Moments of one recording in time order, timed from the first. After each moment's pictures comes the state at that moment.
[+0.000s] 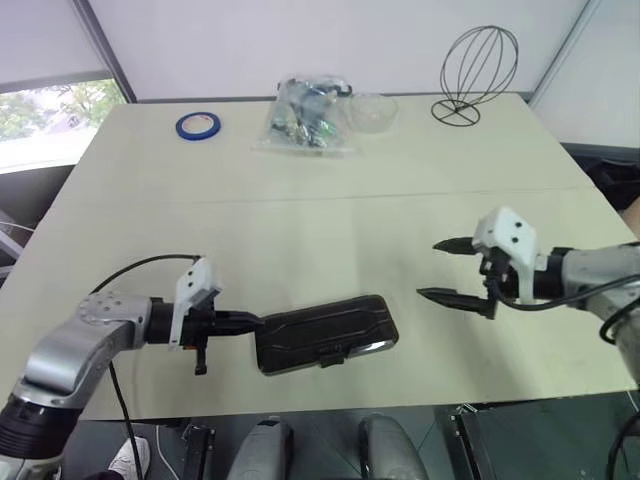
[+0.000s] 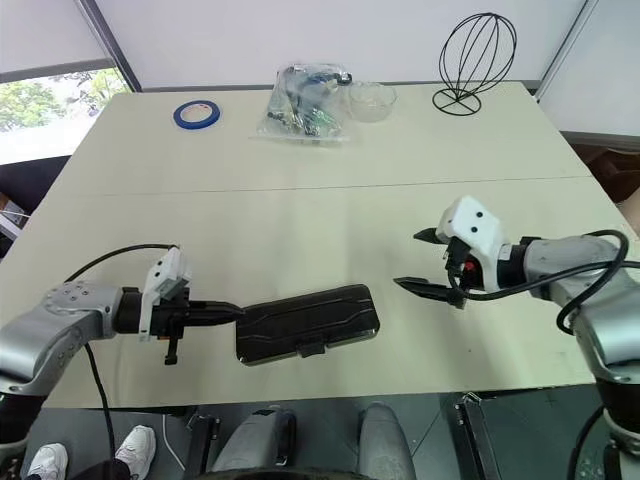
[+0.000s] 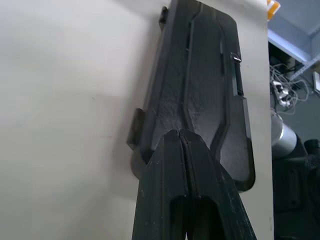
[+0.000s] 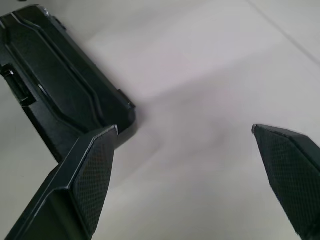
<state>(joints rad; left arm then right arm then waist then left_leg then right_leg) -0.16 0.83 0.02 -0.30 -0.56 0.67 -1.15 -0.26 -0.95 -0.15 -0.47 0.45 0.80 1.00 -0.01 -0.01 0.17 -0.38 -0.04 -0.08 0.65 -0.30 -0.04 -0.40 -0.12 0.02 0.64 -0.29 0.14</state>
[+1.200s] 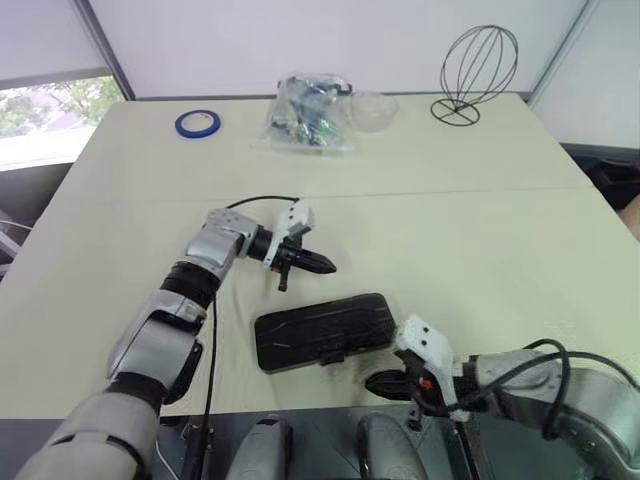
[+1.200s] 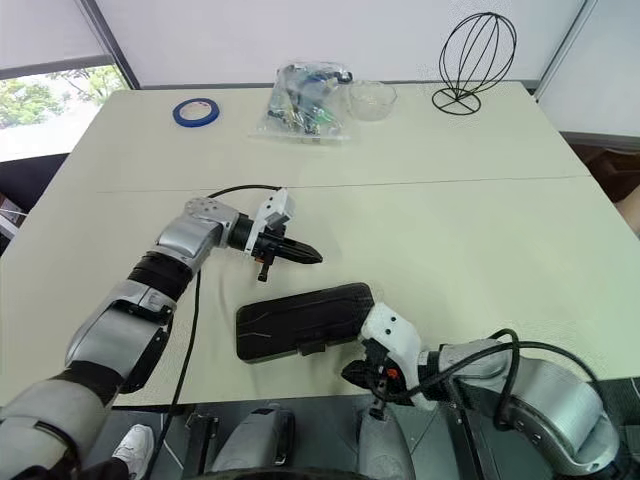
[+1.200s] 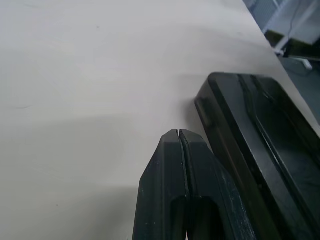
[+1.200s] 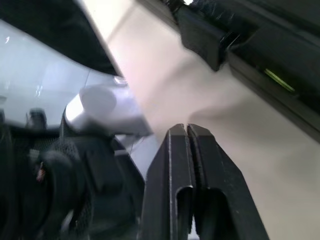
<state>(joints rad) -0.95 0.36 -0.33 0.72 -0.18 0.24 -1.46 -0.03 -0.72 0.13 -0.84 0.79 1.24 0.50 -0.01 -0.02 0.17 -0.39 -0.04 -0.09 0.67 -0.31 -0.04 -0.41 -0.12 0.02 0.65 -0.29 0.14</state>
